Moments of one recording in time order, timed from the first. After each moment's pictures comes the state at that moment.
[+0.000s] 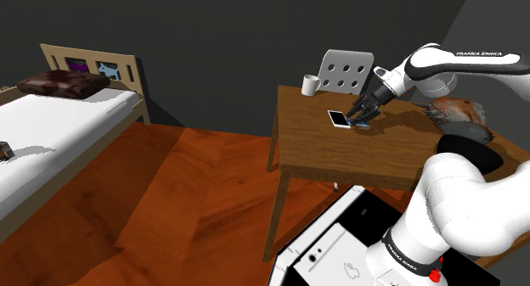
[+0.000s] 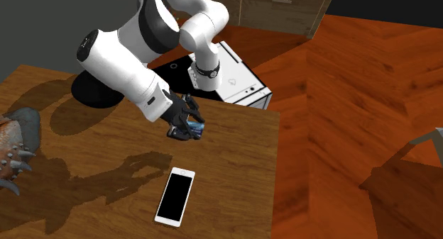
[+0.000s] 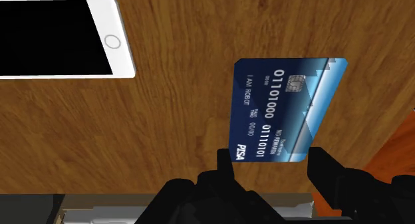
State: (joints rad) arm 0.40 -0.86 -1.13 -2.51 -0.22 2.16 -1.30
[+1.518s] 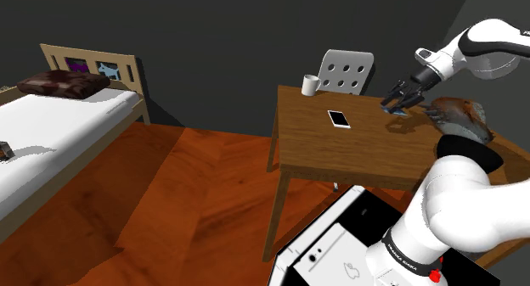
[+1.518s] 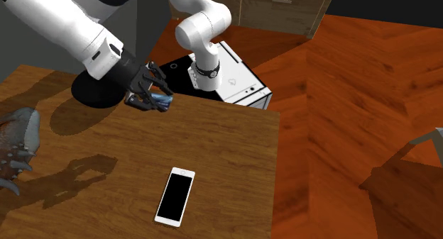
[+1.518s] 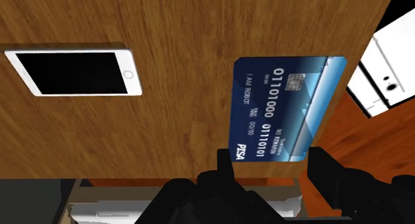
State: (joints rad) arm 0.21 -1.01 -1.02 -2.36 -0.24 1.80 -1.34
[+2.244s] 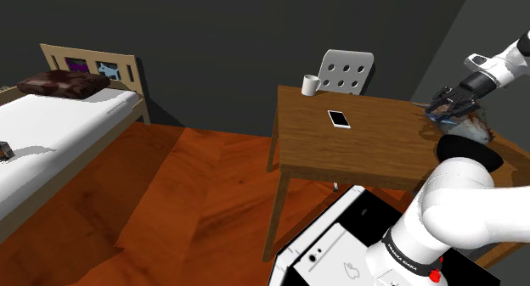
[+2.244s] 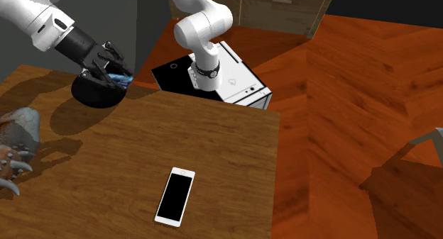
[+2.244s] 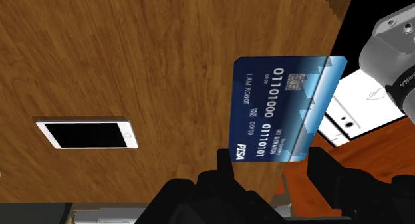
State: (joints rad) arm 0.08 -1.08 -1.11 -2.17 -0.32 1.53 -1.54
